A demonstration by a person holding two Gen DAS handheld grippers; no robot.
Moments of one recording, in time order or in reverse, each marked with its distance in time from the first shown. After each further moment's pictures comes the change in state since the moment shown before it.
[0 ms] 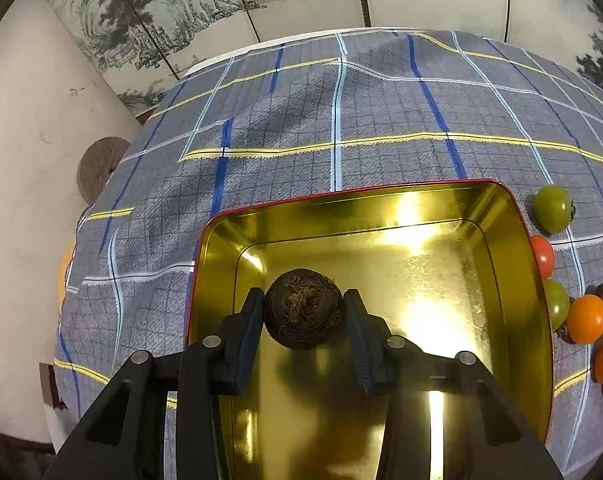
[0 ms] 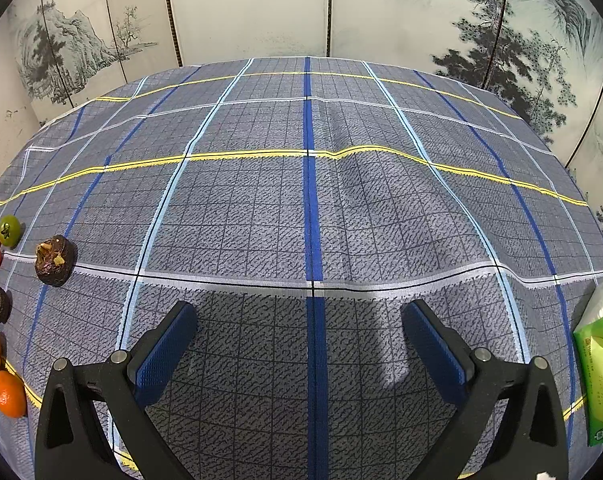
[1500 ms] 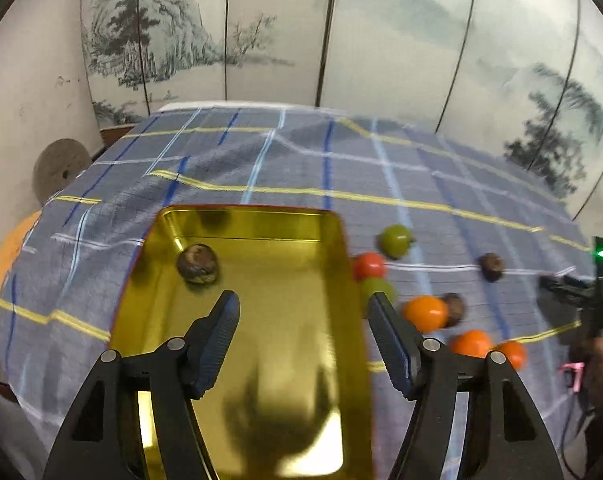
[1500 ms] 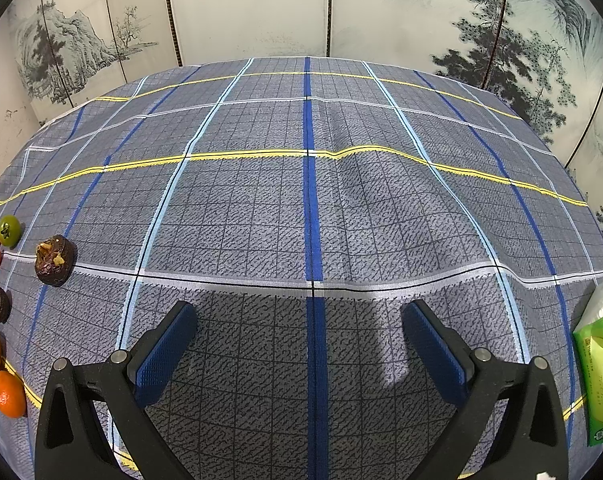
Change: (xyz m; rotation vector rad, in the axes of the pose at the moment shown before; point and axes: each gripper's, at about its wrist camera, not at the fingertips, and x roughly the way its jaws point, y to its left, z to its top) left arm -0.109 -0.026 -0.069 -0.175 -0.289 -0.304; right arm 0.000 0.000 0.000 -0.001 -0.001 -0.001
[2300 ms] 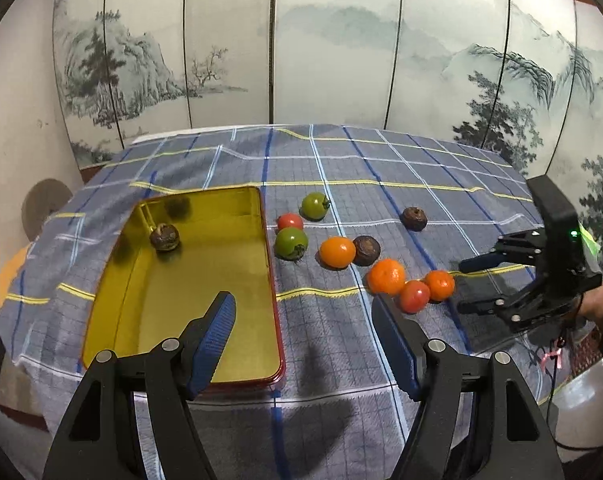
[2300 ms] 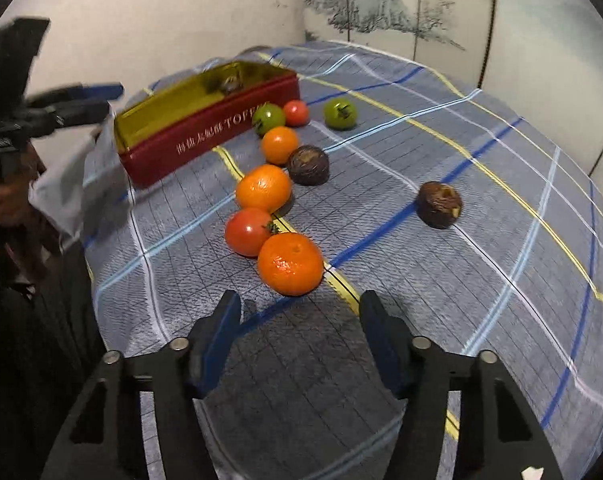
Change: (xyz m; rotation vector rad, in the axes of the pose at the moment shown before) left arm -0.074 -0.062 -0.066 0.144 -0.070 -0.052; right arm -0.080 0.142 -0.065 -0.756 0.025 0.609
